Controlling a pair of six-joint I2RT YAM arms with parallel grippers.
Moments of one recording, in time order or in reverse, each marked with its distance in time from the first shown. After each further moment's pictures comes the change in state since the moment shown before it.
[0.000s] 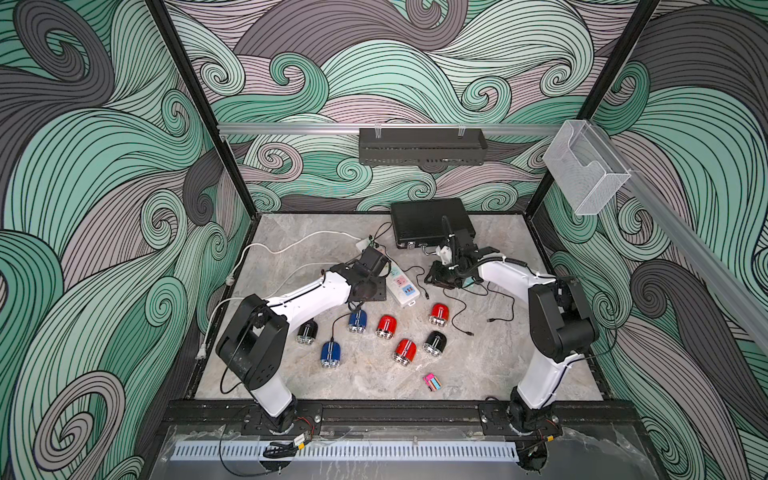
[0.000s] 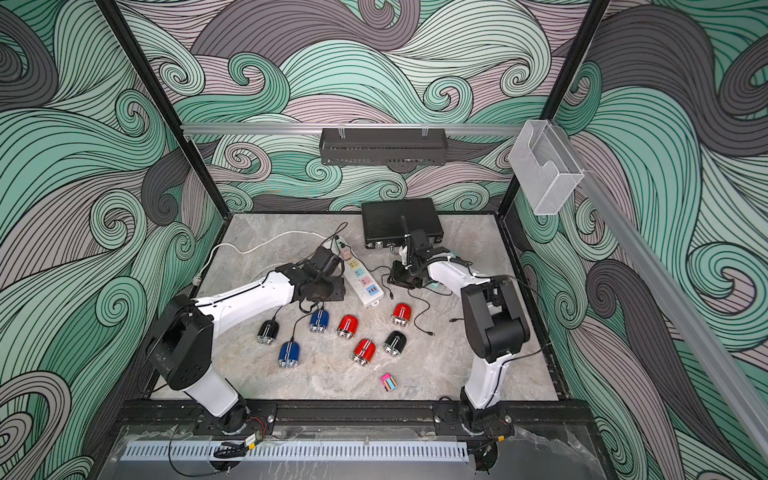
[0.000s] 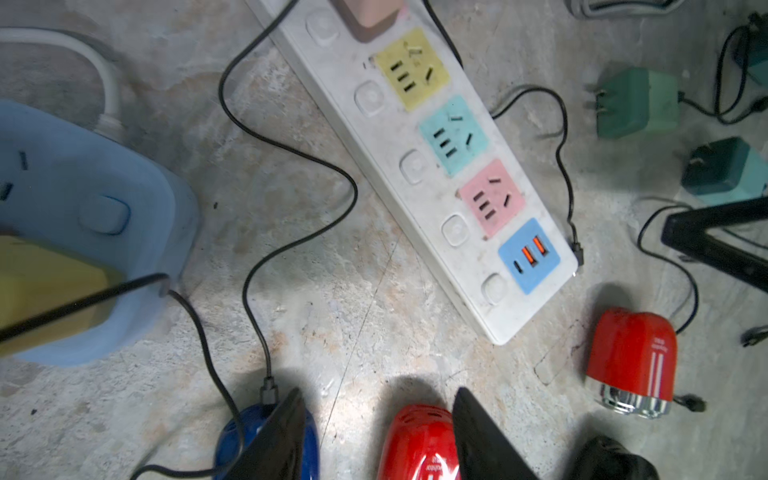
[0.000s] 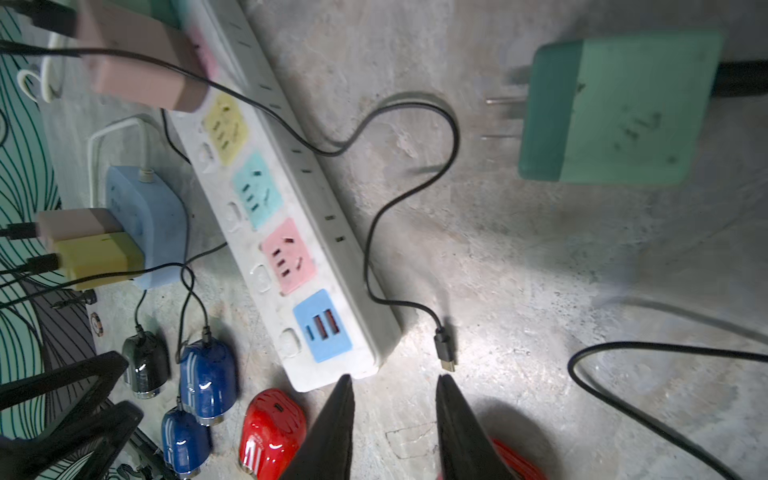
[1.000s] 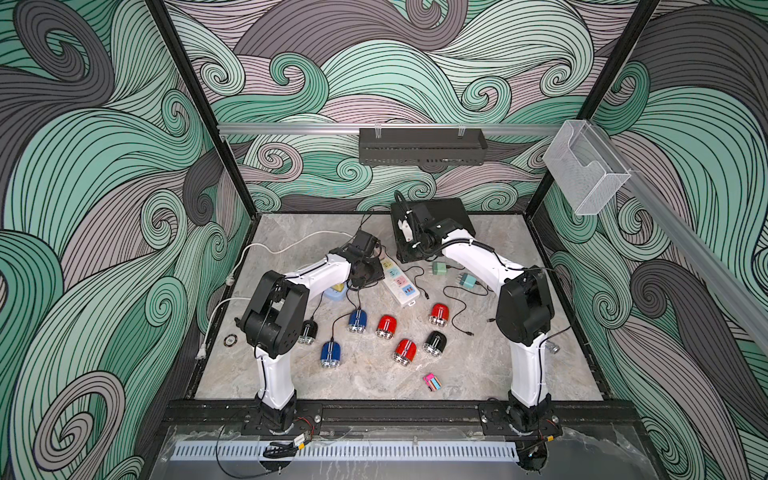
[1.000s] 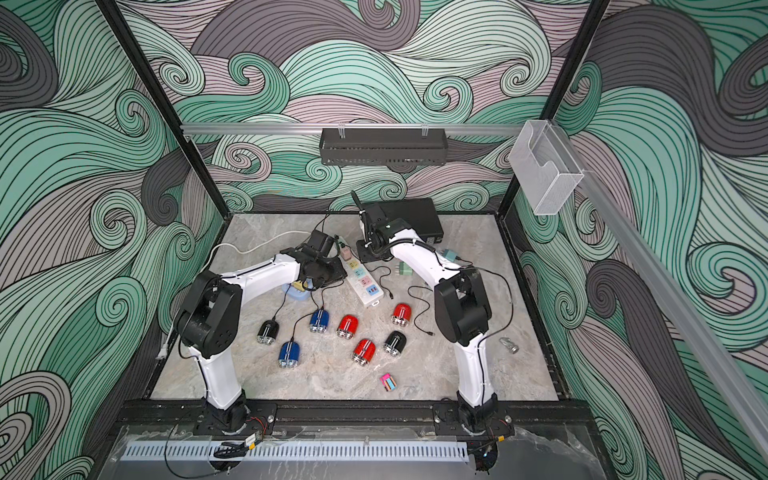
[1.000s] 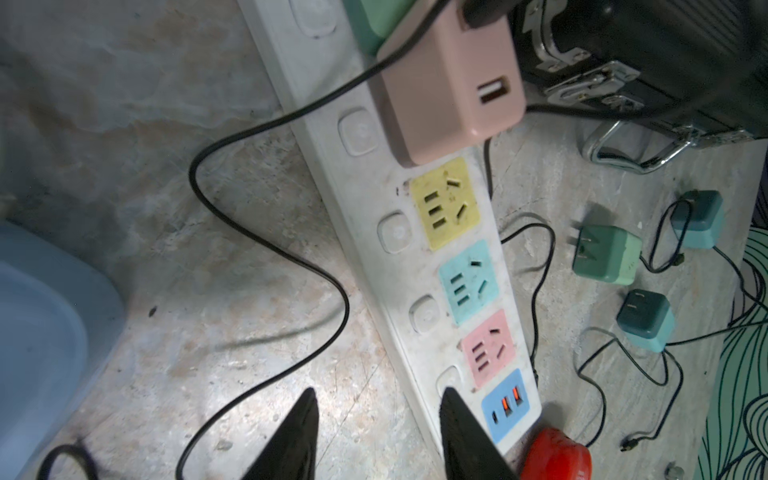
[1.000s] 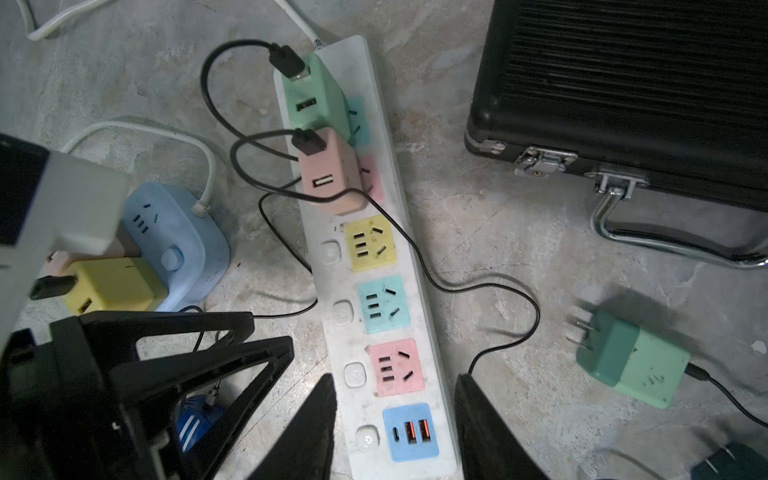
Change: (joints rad) left arm 0.158 0.238 0.141 0.120 0.212 -0.160; right arm 0.216 0.260 0.590 -0.249 0.308 -0.211
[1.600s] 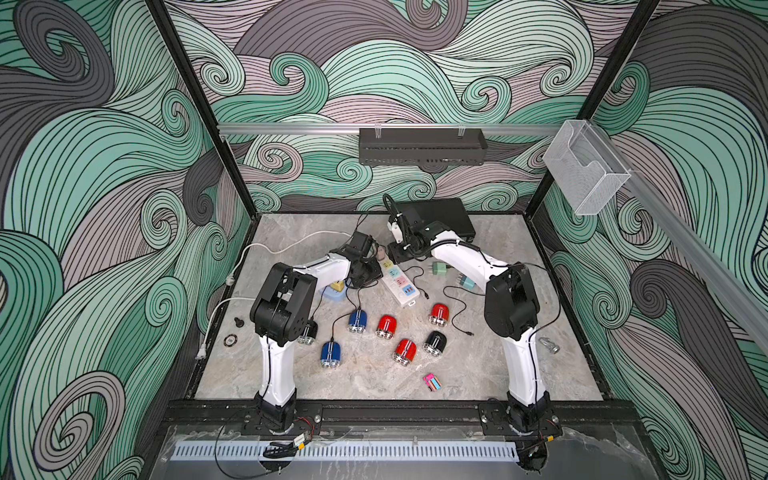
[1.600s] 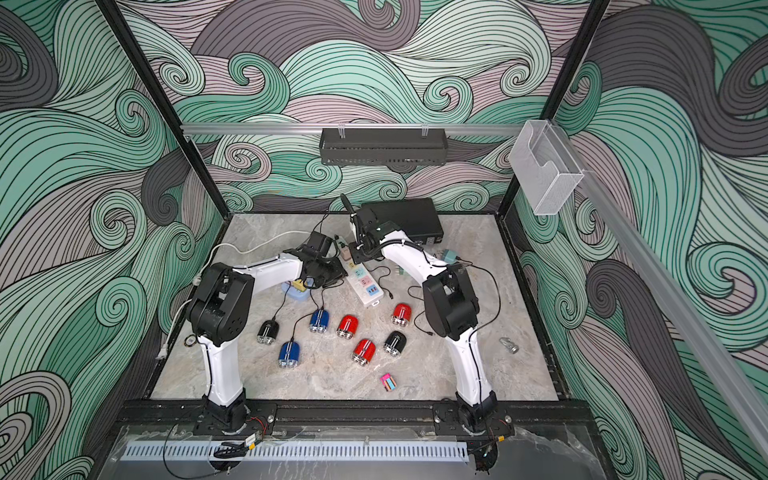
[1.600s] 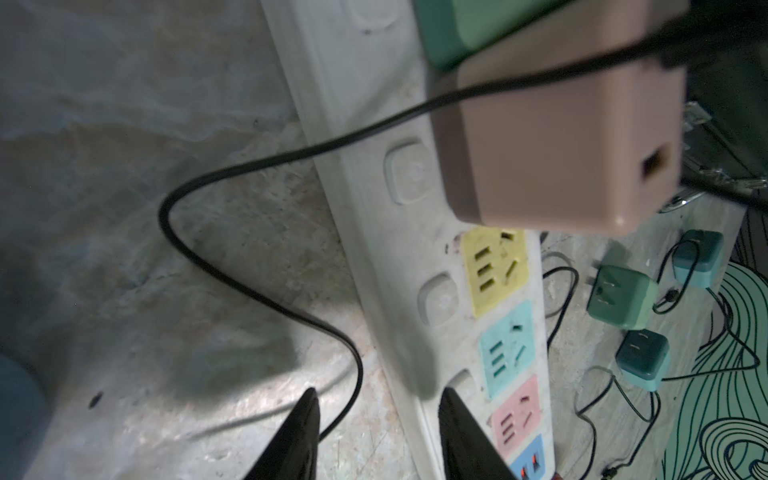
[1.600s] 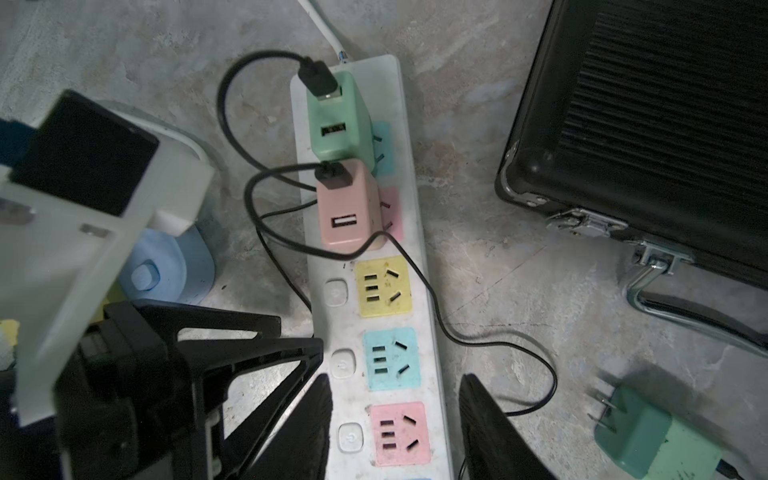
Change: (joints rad) left arm 0.044 0.107 0.022 0.080 0.074 -0.047; right arm 0.024 0.081 0.043 0.074 0.027 -0.088
